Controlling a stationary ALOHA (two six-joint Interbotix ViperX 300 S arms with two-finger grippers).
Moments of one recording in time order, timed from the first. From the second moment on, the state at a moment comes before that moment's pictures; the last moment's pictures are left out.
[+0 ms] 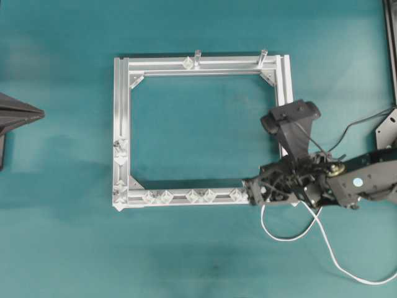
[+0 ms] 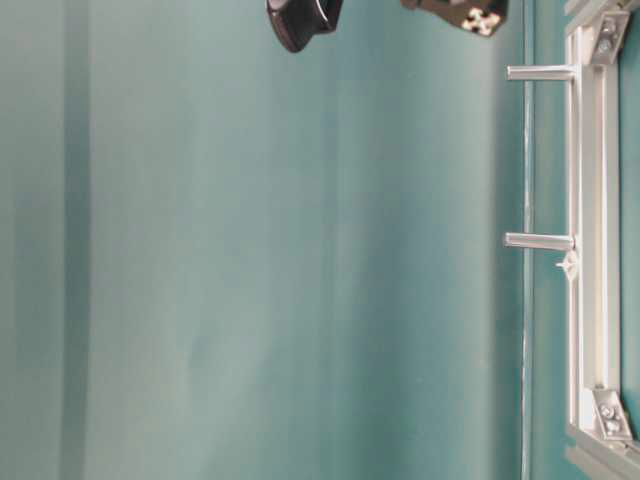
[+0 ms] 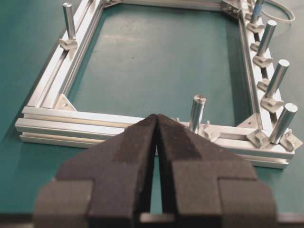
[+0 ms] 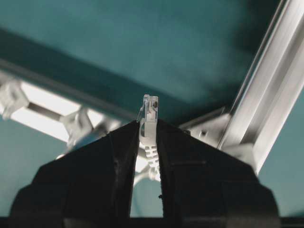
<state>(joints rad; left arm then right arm) 0.14 -1.38 1.46 -0.07 0.15 0.04 0.31 -0.07 0.63 -0.45 0.76 2.03</state>
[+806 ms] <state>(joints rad) 0.14 -1.38 1.46 -0.07 0.15 0.05 0.21 -0.04 0.63 -0.52 0.67 2.02</state>
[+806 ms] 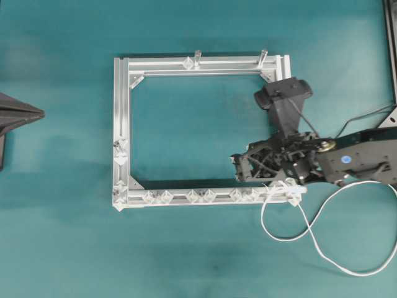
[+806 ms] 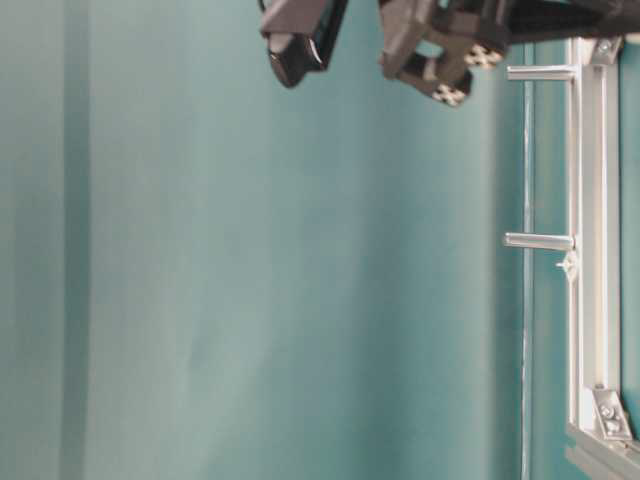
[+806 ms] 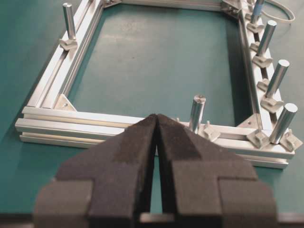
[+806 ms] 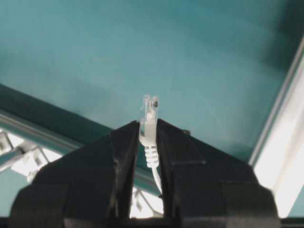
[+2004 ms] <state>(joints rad) 0.14 -1.38 1.46 -0.07 0.15 0.04 0.26 0.12 0.44 -0.48 0.63 1.96</state>
